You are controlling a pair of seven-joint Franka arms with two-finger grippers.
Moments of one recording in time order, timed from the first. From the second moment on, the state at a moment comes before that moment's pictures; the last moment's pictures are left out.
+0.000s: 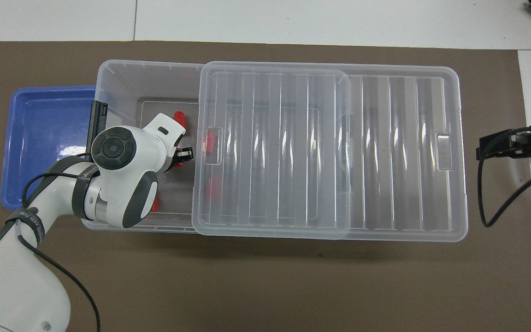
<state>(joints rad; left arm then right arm) -0.46 0.27 0.10 -2.09 0.02 2.48 -0.47 -0.03 -0.03 0.01 -1.60 -0.02 1.56 0.10</state>
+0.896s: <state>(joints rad) -0.46 0.24 0.11 -1.98 0.02 2.27 -0.47 -0.12 -0.08 0.00 -1.92 -0.02 1.95 0.08</state>
